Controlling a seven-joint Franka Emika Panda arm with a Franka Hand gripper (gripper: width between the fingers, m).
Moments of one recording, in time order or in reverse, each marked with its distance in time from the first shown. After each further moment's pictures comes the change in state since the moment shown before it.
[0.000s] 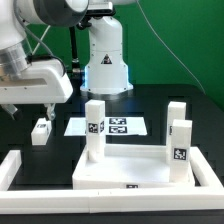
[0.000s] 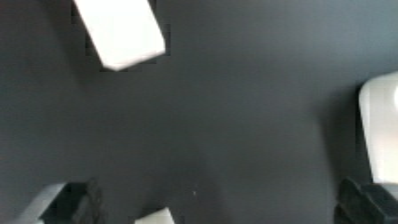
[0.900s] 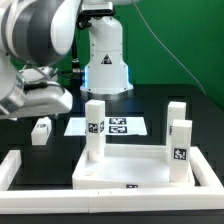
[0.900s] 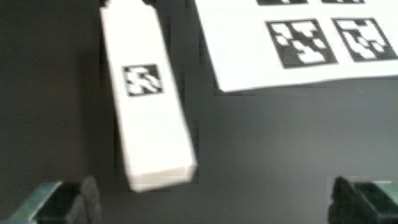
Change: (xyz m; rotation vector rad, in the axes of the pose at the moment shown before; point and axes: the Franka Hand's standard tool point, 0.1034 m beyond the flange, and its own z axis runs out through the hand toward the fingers) arm -0.015 0.027 0.025 -0.098 -0.541 -0.143
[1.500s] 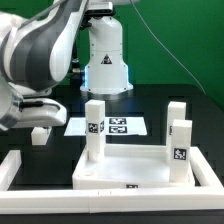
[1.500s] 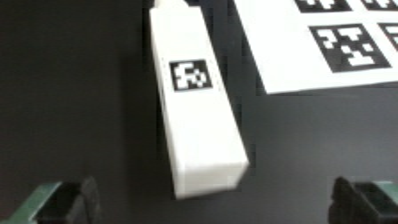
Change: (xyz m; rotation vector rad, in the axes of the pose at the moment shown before) arm 0.010 0.016 0.024 0.001 -0.080 0.041
